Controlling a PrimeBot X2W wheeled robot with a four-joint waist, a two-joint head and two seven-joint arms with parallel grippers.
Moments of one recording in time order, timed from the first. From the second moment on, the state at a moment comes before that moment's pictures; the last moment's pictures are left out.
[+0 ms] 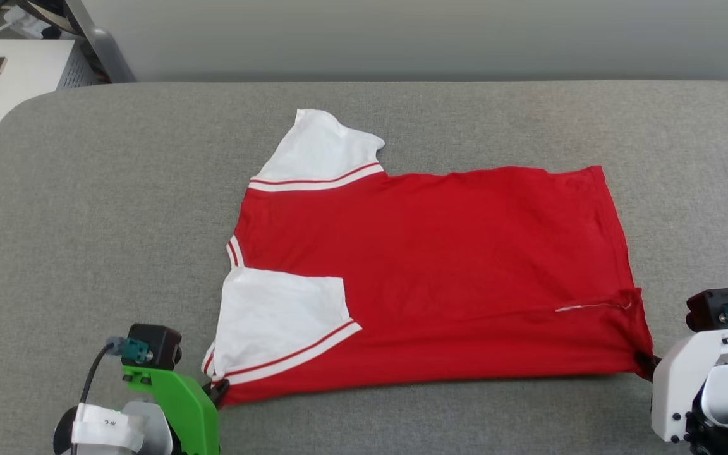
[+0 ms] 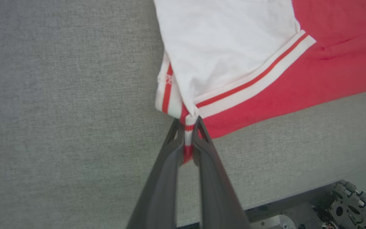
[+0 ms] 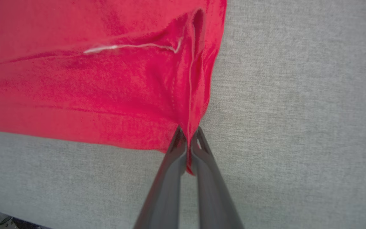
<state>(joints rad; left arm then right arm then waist) -0.23 0.77 -0.80 -0.03 -1.05 0.30 0.27 -0.05 -0.29 -0.02 0.03 0.35 0.13 0.70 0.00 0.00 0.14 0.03</state>
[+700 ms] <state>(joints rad) -0.16 0.72 -0.85 0.08 -1.07 0.25 0.25 0.11 -0.26 -0.06 -0.04 0.39 0.13 0.78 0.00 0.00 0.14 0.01</state>
